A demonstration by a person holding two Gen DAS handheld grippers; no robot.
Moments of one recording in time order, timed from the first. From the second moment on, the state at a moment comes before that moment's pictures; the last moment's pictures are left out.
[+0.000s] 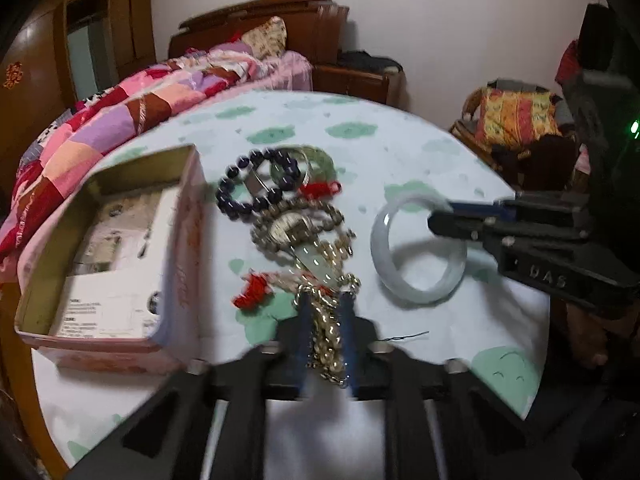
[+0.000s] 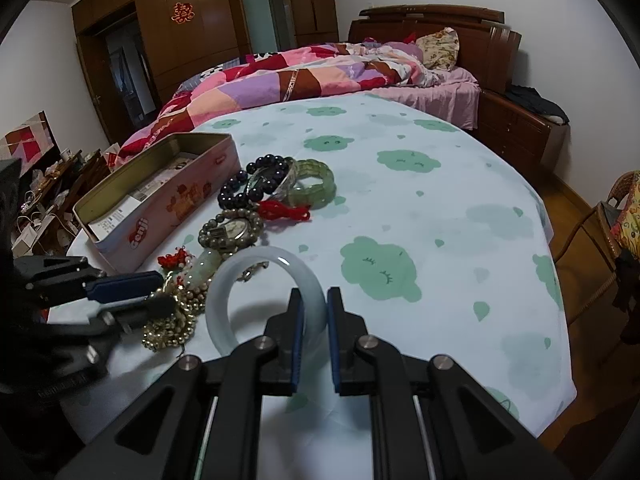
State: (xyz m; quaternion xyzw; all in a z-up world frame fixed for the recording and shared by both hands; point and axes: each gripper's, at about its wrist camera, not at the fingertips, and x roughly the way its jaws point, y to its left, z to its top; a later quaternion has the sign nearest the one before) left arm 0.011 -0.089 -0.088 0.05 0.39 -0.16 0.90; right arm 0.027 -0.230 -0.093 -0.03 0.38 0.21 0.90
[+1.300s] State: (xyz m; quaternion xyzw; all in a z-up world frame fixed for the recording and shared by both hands) left arm 0.041 -0.103 -0.092 0.07 0.43 -0.16 0.89; right arm 0.031 -0.235 -0.096 -0.01 0.38 0.21 0.90
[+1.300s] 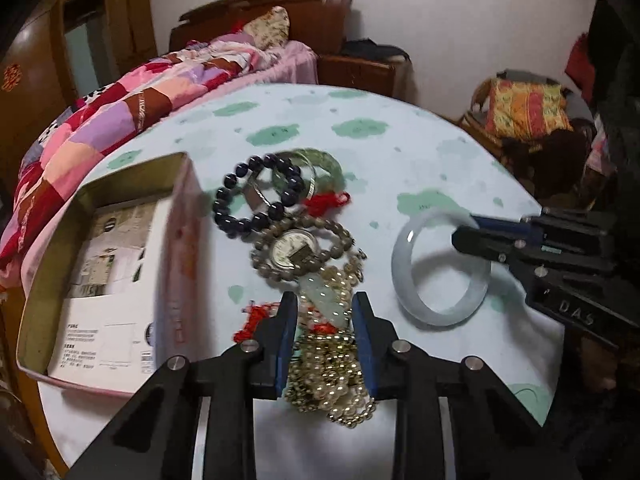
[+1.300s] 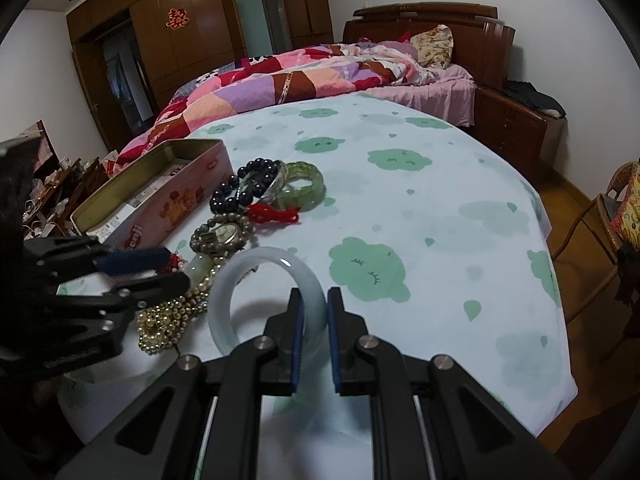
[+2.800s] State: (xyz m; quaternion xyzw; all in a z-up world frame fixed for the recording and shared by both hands) left arm 0.072 0.037 -0.010 -0.01 0.31 -0.09 0.95; right arm 0.087 -0.128 -0.024 -0.08 0.33 0.29 0.89
